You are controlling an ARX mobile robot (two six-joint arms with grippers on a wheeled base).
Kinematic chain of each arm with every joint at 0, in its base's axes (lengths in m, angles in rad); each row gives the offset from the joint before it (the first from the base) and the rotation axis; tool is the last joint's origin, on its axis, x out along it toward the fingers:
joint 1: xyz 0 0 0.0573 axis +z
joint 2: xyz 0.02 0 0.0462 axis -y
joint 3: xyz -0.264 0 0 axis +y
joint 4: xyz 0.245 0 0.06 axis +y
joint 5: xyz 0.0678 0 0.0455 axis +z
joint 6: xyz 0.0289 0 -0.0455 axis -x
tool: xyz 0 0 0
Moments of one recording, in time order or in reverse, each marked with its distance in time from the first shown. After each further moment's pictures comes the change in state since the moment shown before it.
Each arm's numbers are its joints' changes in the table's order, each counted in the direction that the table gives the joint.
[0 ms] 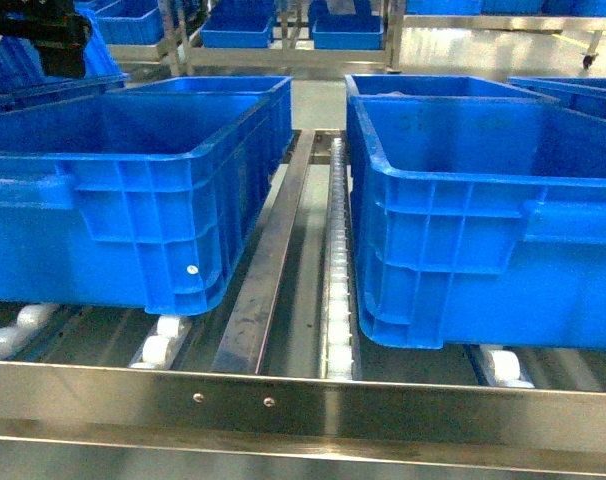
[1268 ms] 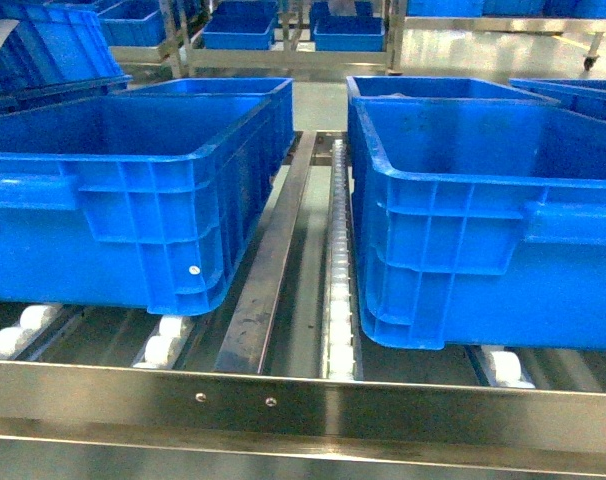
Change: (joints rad) left arm -0.003 1.065 0.976 0.092 0.077 0.107; right arm 0.090 0.839 0.222 0.563 -0.237 0.027
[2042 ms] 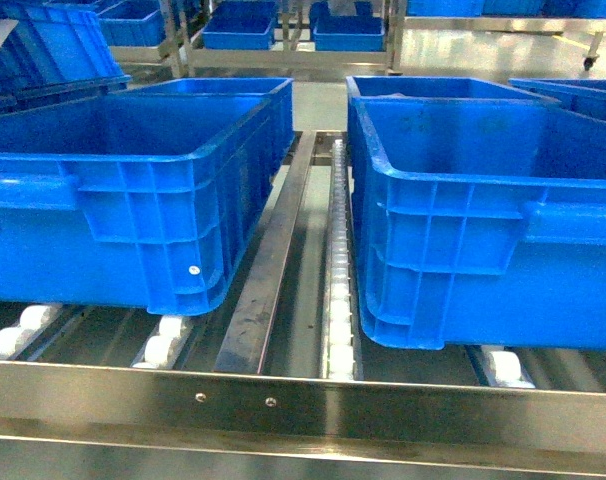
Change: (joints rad) left arm 0.000 0.249 0.001 0.237 0.000 0.000; right arm 0.000 0.116 0.000 0.118 0.000 0.000
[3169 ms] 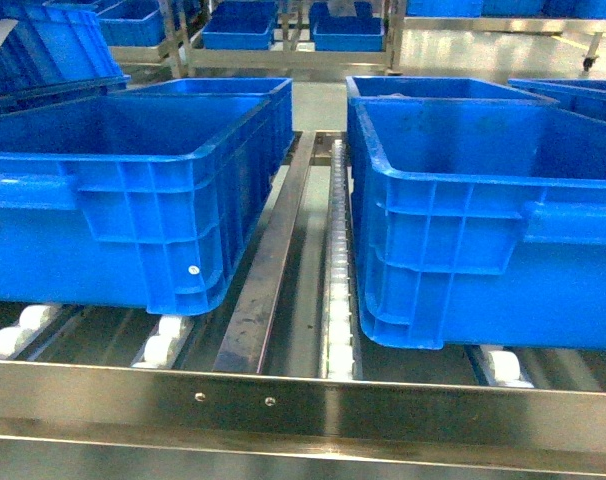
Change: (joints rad) left arm 0.000 0.433 0.000 0.448 0.001 0.000; right arm 0.000 0.182 0.000 0.192 0.000 0.000
